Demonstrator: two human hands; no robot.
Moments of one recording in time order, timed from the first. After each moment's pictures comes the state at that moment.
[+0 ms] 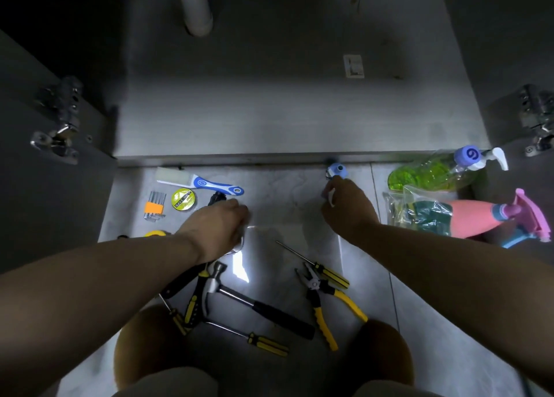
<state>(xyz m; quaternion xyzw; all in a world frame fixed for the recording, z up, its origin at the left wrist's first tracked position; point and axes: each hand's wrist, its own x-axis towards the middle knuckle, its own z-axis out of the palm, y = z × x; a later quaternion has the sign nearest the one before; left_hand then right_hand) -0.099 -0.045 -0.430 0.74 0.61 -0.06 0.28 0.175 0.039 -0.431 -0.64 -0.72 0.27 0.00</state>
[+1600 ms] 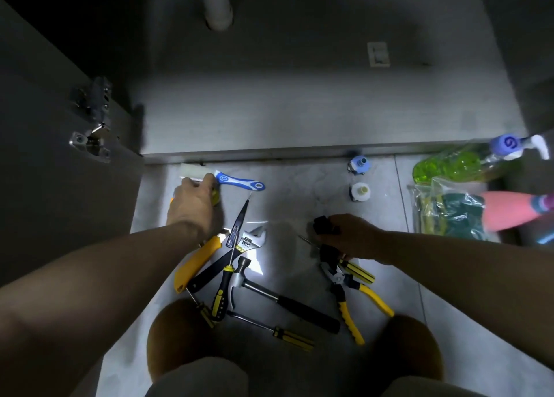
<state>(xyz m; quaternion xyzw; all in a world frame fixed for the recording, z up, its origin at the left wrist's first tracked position) -0.153 -0.046 -0.435 0.53 0.81 -0.01 0.26 0.151 0.004 -0.427 -0.59 -0.58 0.53 -0.20</state>
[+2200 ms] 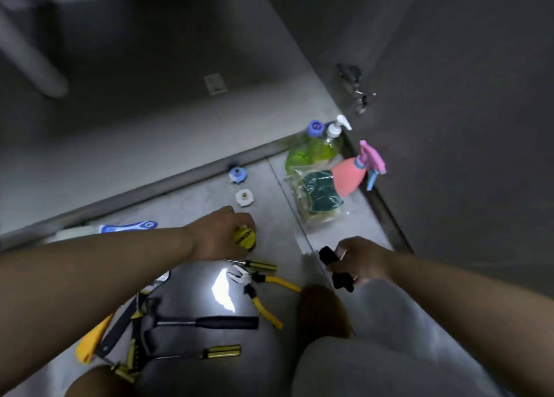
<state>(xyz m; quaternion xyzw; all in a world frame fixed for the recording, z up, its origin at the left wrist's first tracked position) 0.058 0.000 -0.360 0.78 0.45 -0.16 0.40 0.366 -0.085 -0.378 -0.74 -0.37 0.55 -0.08</state>
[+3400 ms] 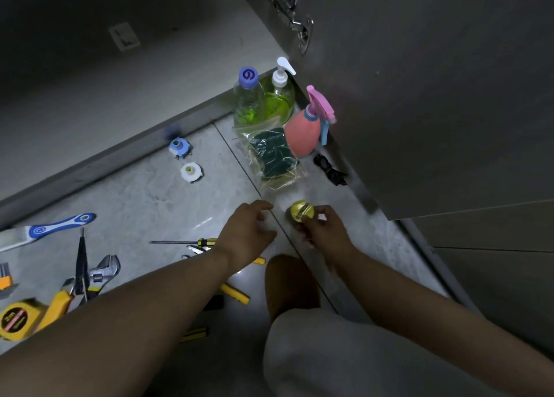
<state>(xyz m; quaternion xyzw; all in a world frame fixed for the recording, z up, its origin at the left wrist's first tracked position) 0.188 -0.073 -0.429 0.68 0.53 0.04 0.50 0.367 -0.133 -0.440 -0.77 -0.14 0.52 0.33</state>
